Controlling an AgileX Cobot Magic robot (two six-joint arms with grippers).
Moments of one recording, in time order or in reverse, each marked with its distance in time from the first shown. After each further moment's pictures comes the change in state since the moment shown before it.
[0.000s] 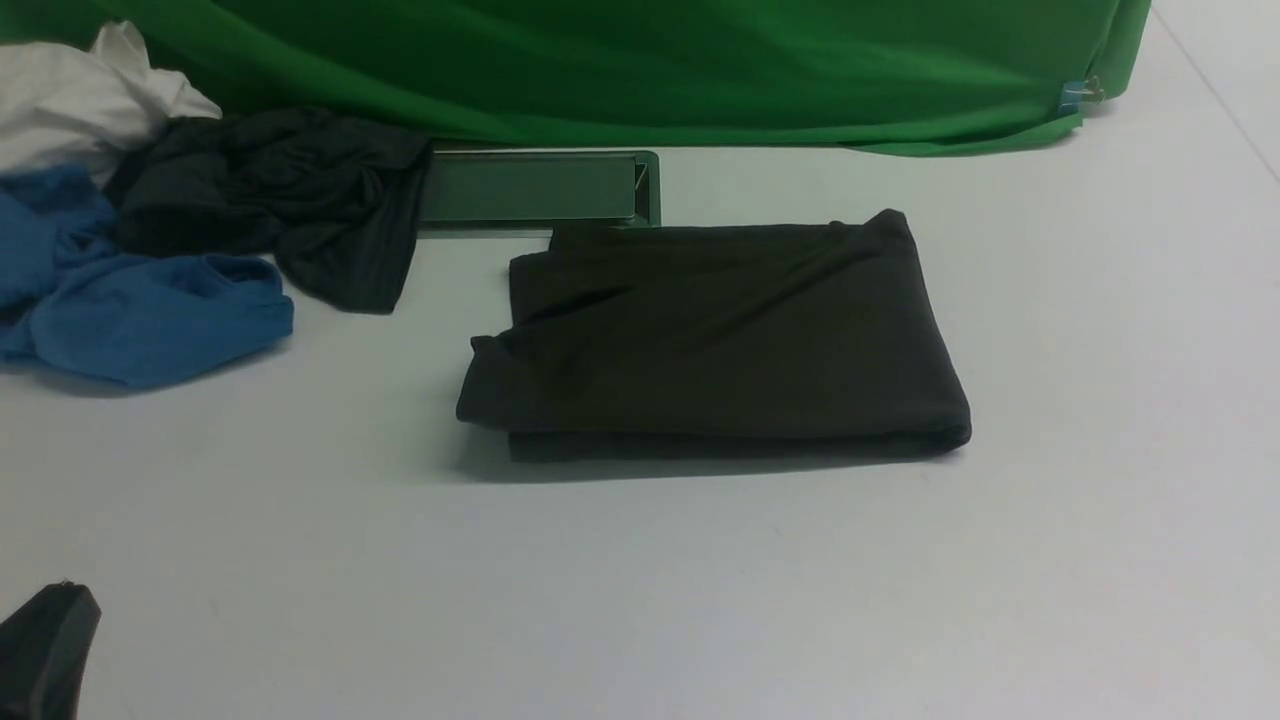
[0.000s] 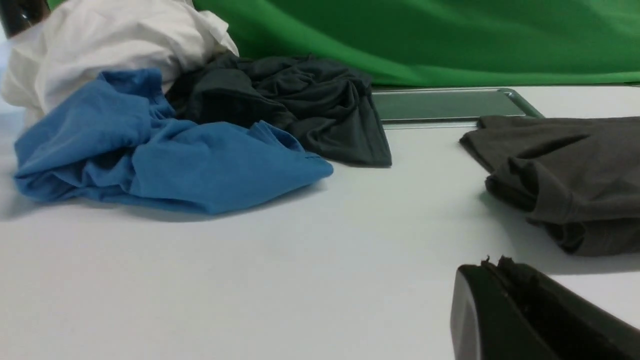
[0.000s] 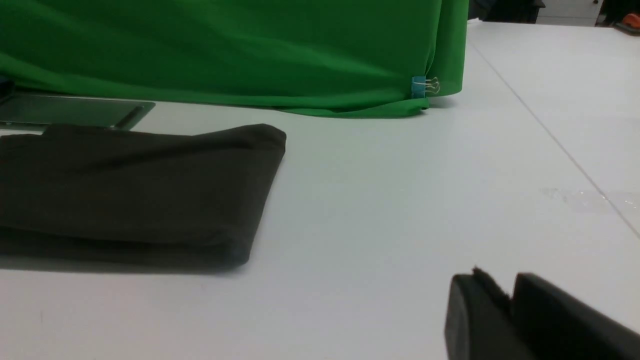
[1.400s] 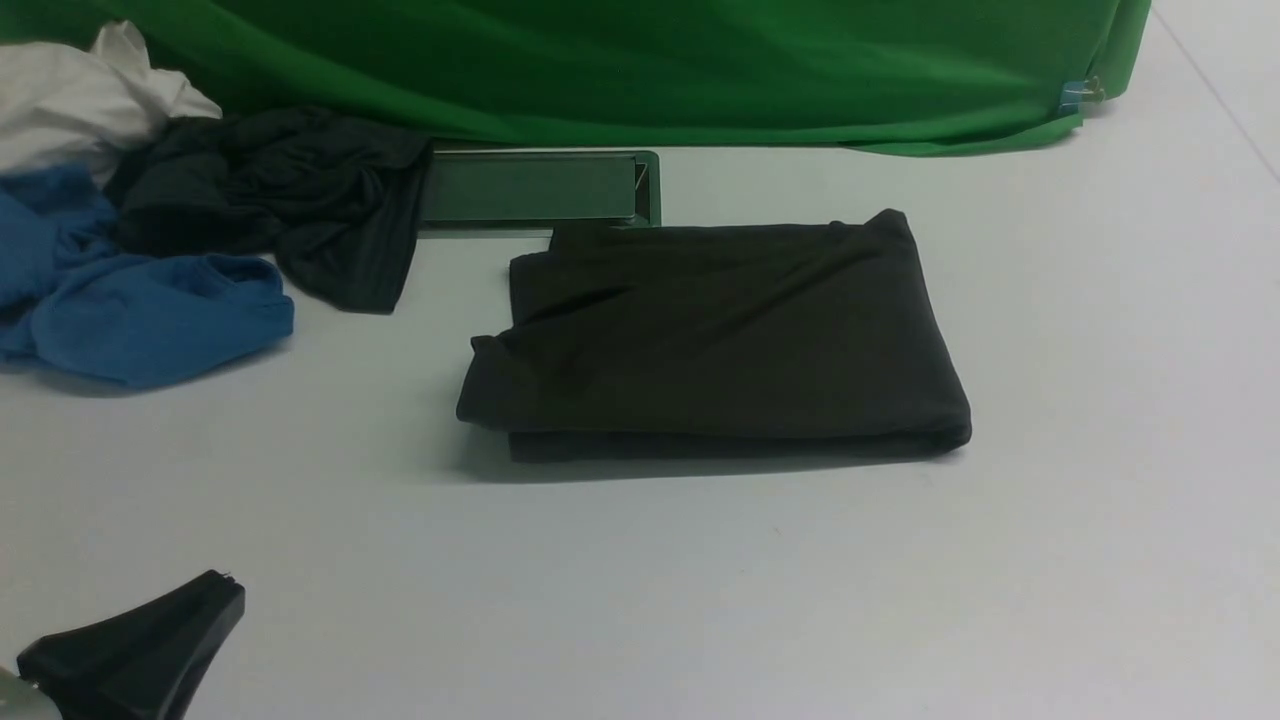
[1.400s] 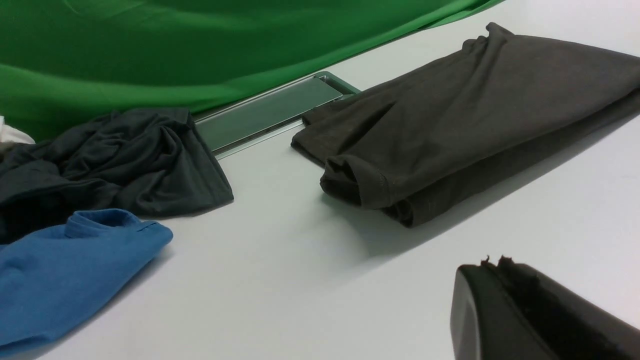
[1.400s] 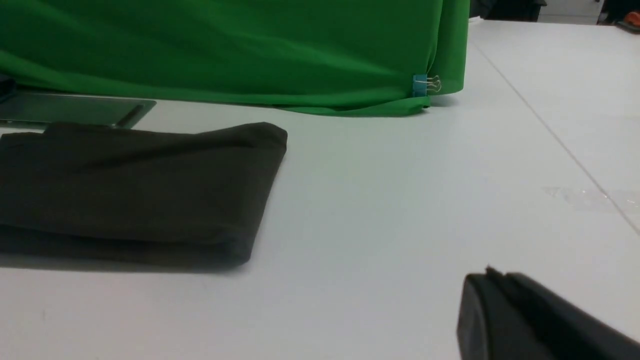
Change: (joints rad) right arm 0.002 0.002 0.000 0.001 0.001 0.000; left arm -0.365 0.209 -0.081 -0.048 -0.065 0.257
